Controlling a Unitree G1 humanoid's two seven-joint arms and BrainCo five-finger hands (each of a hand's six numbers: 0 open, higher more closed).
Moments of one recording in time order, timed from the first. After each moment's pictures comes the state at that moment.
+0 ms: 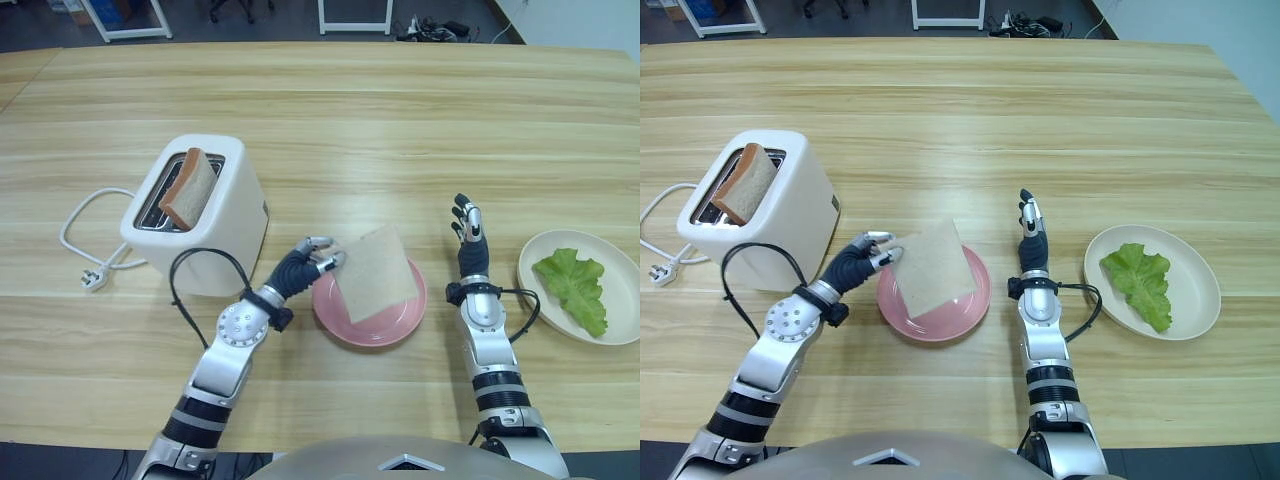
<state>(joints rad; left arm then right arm) 0.00 0.37 -0.30 -0.14 -0.03 0.03 -0.26 -0.15 -0.04 -0.04 0.32 -0.09 -0.23 -0.10</state>
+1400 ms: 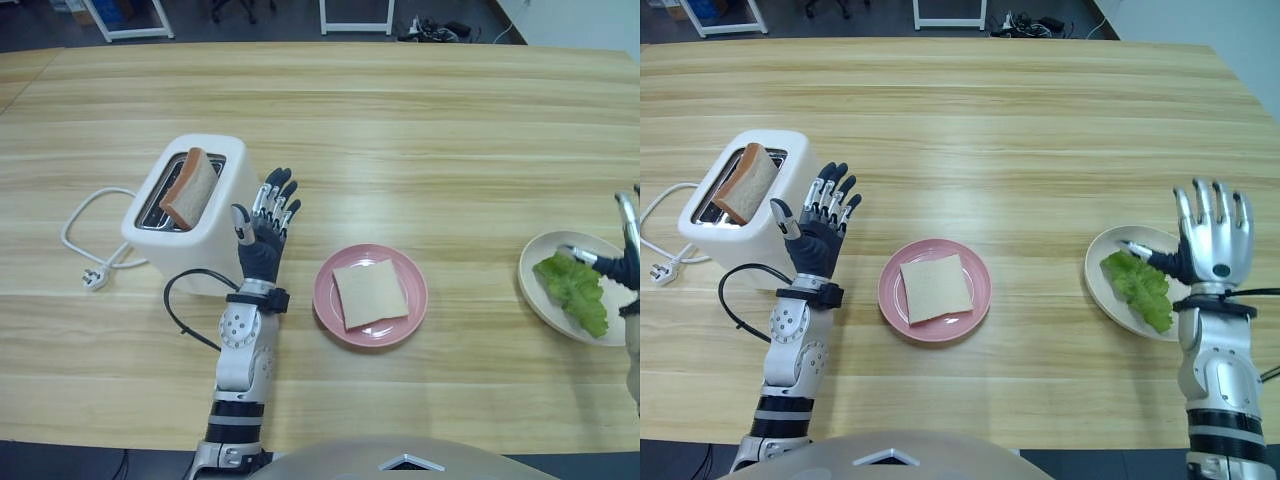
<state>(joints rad) 0.03 0.05 -0.05 -0.12 -0.32 -0.19 -0.14 0.14 -0.72 -0.21 0.11 -1.15 0.05 -0.29</state>
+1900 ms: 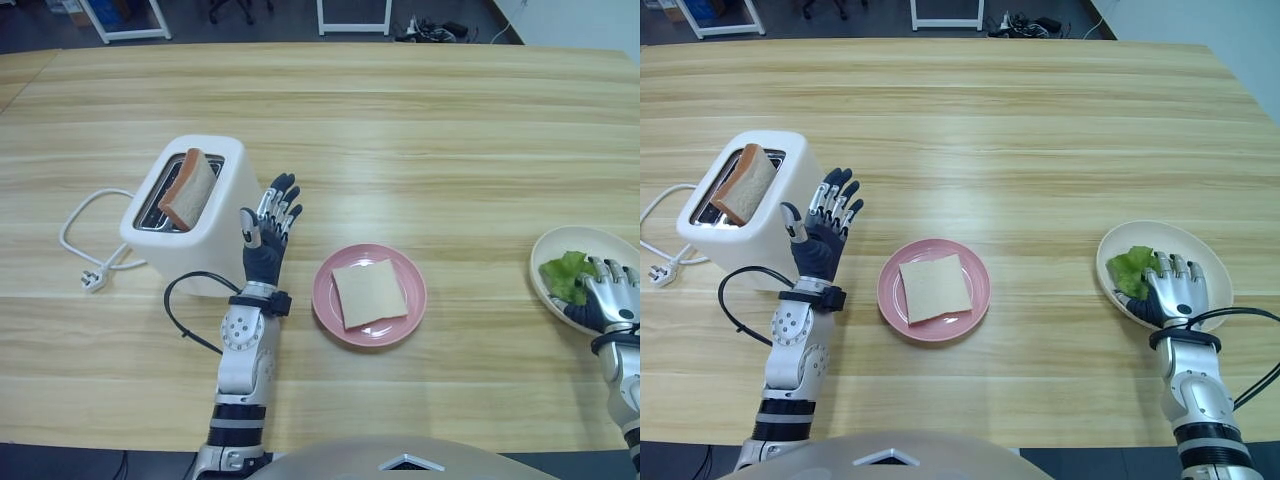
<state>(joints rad) 0.05 0.04 -0.04 -0.12 -0.25 -0.18 -0.14 0.16 -0.75 -0.03 0.27 -1.08 0.11 -0.20</state>
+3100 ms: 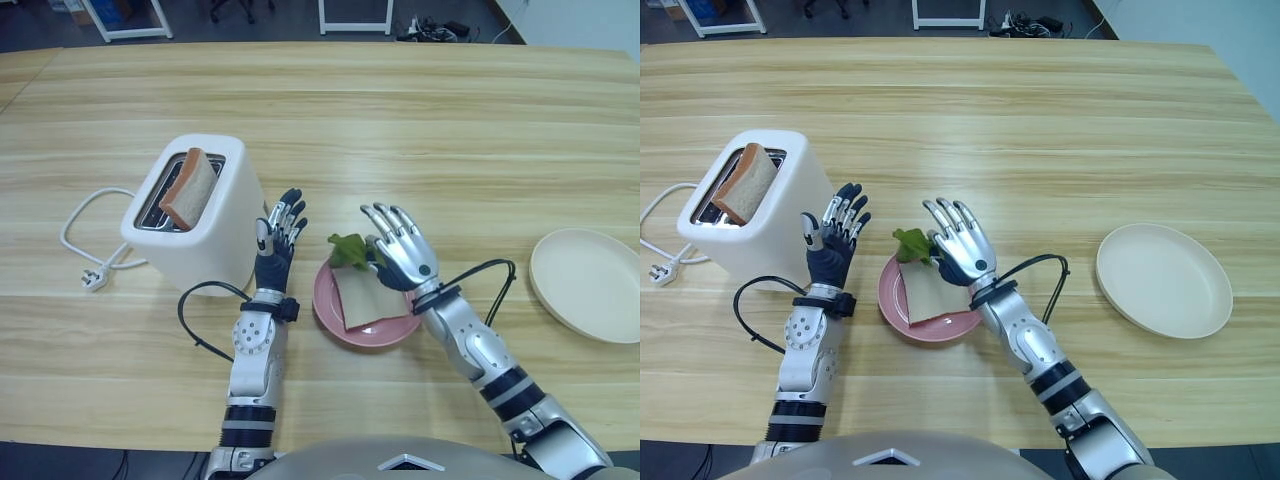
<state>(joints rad) 0.06 -0.03 -0.04 -0.04 -0.18 -0.20 -0.14 -0.17 -0.33 0.54 0.08 -1.16 -0.02 -0.31</state>
